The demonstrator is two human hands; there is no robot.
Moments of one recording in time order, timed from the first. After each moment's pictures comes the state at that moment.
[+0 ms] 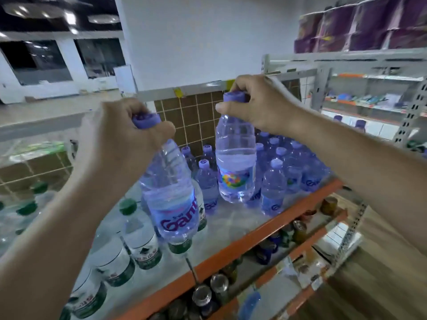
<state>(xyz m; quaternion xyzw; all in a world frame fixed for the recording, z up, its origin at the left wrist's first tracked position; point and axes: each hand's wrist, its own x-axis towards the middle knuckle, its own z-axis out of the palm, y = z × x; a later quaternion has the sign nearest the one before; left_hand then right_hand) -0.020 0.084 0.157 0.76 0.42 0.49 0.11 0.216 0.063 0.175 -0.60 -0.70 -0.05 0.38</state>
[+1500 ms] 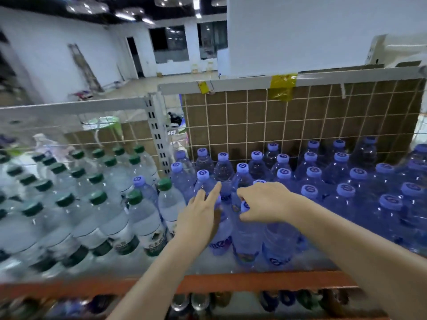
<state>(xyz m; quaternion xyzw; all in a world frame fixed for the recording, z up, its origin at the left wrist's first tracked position) 0.178 0.146 -0.027 0.75 0.65 0.13 0.01 0.348 0.168 0.034 -0.50 -0.86 0.04 -0.05</state>
